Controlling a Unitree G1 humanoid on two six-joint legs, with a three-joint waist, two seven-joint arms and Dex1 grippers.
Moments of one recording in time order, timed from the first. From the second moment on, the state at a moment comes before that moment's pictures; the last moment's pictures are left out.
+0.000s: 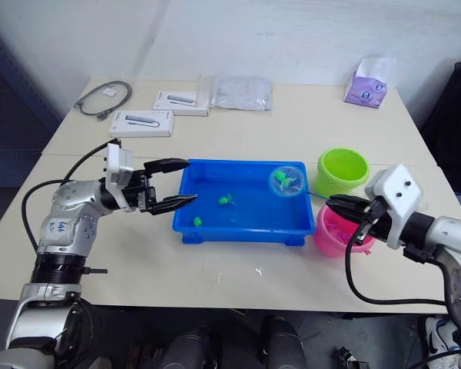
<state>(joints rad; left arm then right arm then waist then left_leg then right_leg) -0.59 0.50 0.07 0.23 -0.45 0.13 -1.17 -0.09 -0.82 -0.47 -0.51 0.50 0.70 0.88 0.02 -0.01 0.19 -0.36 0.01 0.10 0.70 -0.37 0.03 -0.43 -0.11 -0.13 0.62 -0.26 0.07</state>
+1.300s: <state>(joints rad) -0.66 0.42 0.02 0.25 -0.42 0.16 -1.11 -0.14 -1.20 -0.16 0.17 -0.51 -0.49 0.32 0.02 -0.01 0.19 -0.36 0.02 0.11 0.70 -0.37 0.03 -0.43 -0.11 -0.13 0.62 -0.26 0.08</state>
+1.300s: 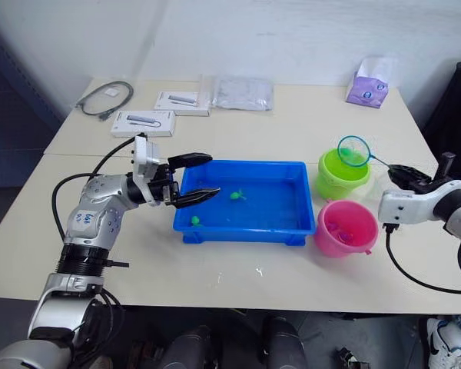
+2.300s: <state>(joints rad) -0.61 0.49 0.03 0.25 -0.42 0.13 -1.14 -0.16 -1.04 -0.19 -0.02 -0.15 -0.30 0.45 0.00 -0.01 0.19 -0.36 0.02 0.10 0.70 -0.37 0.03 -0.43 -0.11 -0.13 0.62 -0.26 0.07</state>
